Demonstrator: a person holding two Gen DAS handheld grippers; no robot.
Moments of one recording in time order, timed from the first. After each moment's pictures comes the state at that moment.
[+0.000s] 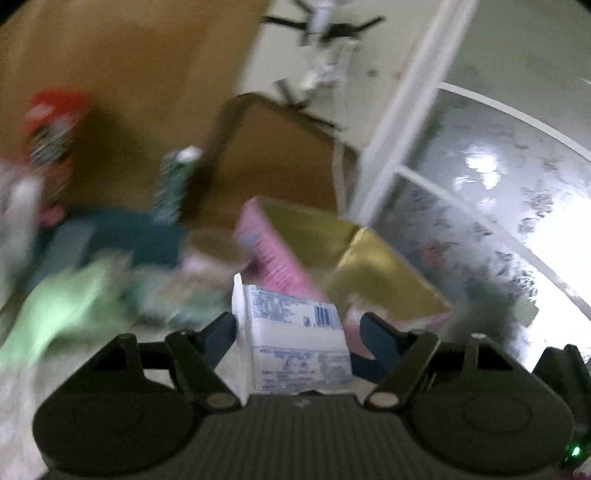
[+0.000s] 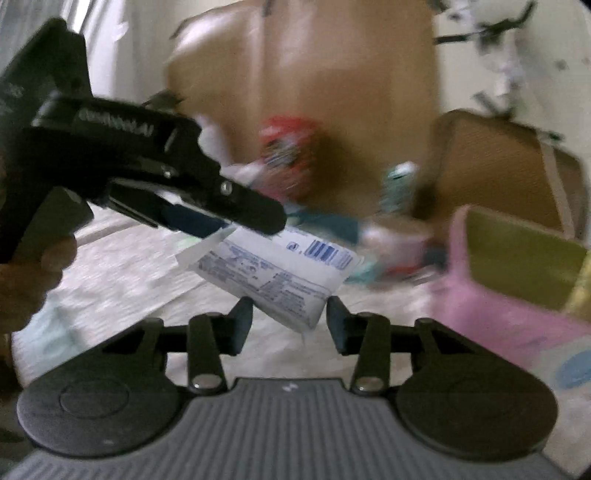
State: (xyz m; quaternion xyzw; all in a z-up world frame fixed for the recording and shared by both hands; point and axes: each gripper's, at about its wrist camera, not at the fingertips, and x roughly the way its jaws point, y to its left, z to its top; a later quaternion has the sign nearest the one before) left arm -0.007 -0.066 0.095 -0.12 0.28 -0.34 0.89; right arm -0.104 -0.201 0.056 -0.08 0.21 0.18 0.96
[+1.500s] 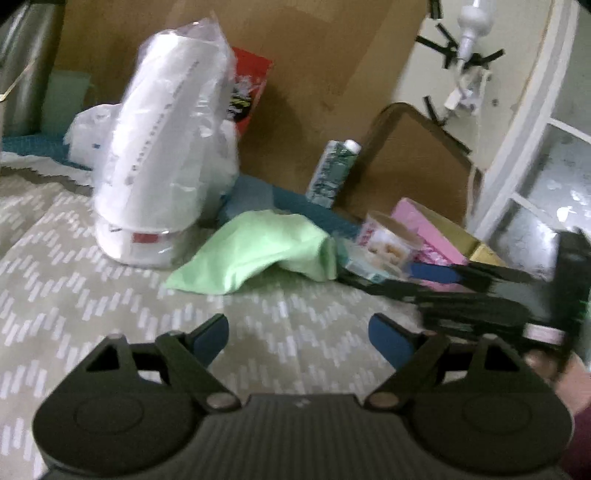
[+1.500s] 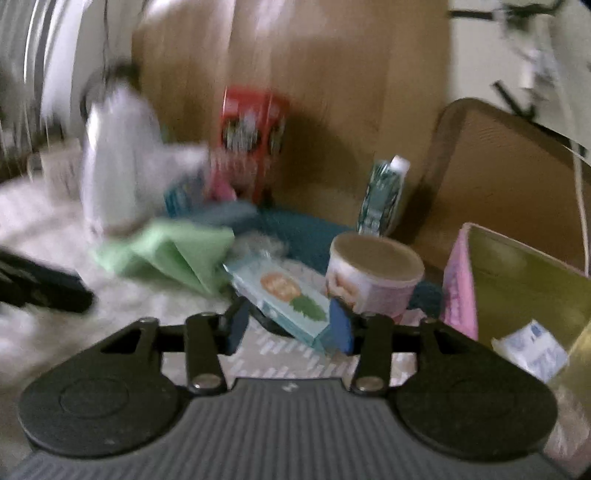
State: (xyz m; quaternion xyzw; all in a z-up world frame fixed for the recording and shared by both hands) left arm -0.006 0.067 0.003 -0.17 0.29 -0.19 0.92; right arm 0.021 -0.156 0.032 -0.15 0.27 0.18 0.93
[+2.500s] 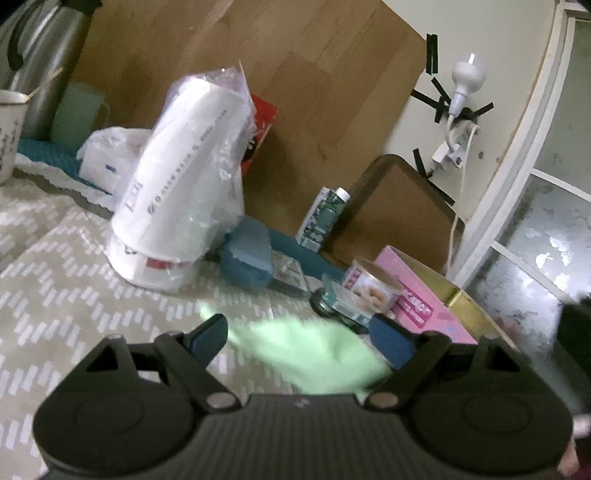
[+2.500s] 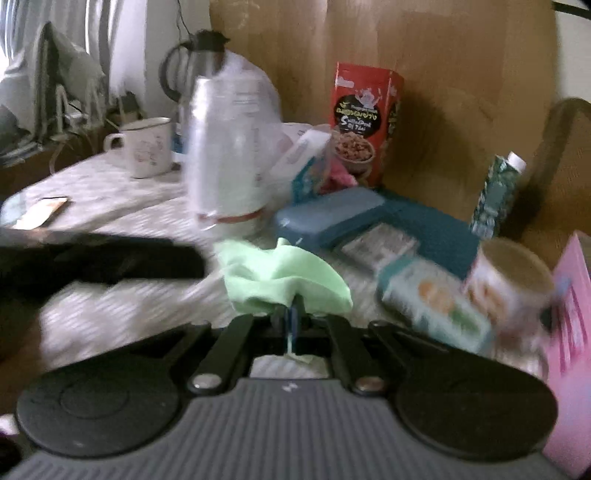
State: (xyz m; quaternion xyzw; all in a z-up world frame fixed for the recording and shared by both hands) left arm -0.027 0.086 0.007 -0.22 0.23 -0.20 0.93; right arm -0.029 -0.113 0.035 -0.11 0.30 0.30 0.90
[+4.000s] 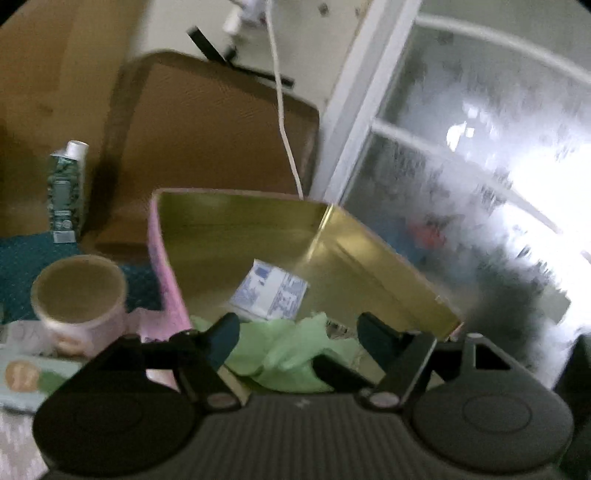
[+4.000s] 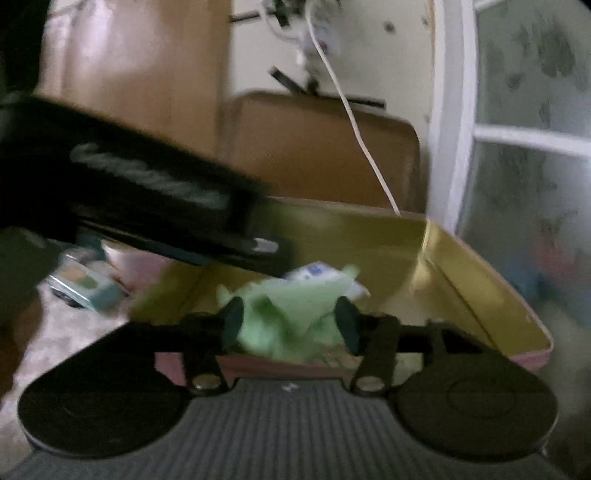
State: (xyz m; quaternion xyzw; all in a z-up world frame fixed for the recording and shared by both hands) left arm 0.048 -0.200 0.077 -0.07 0.29 -0.37 0.88; right arm -0.041 -0.319 0.048 -0.03 0.21 -0.04 0.98
